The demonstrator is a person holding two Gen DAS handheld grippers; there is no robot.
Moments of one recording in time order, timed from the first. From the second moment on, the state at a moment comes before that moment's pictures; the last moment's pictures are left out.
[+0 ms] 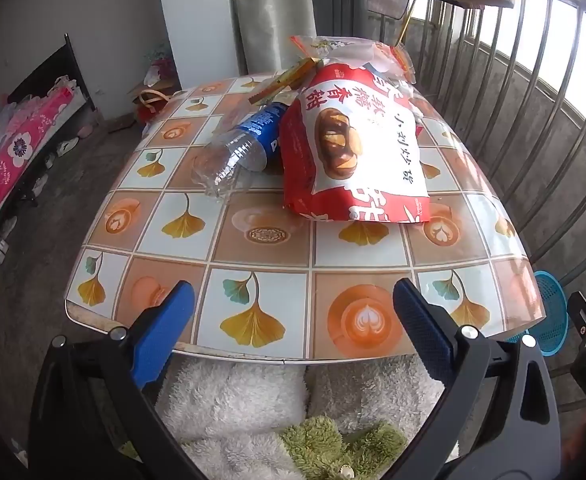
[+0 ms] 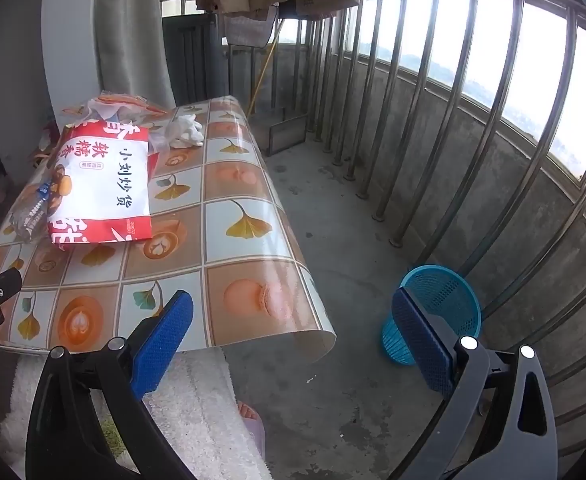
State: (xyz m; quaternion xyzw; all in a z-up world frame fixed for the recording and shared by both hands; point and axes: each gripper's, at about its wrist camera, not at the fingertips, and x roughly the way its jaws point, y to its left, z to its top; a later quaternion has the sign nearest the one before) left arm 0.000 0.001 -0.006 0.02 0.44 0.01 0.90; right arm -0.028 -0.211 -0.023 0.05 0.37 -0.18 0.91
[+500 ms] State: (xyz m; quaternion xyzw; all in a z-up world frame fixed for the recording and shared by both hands) left arm 0.001 0.001 -0.007 0.02 0.44 0.01 0.90; right arm -0.026 -0.209 -0.024 0.05 0.37 -0.18 0.91
